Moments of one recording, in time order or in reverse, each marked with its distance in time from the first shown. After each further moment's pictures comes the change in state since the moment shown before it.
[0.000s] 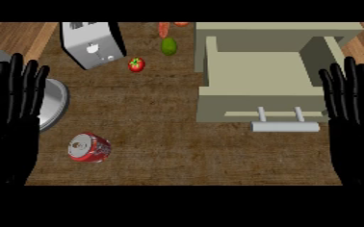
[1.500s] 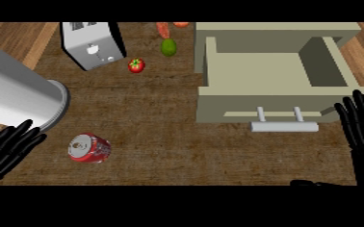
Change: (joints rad) left arm 0.325 0.328 0.217 -0.007 0.644 -0.656 0.207; right arm 0.218 -0.045 -0.131 -0.005 -0.070 0.099 0.103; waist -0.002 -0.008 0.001
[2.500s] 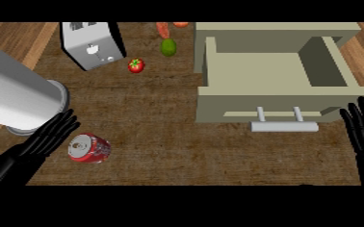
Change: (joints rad) left arm -0.124 -0.213 -0.024 0.245 -0.345 -0.097 -0.126; right arm 0.029 0.024 -0.073 0.044 -0.017 0.088 -0.073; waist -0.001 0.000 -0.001
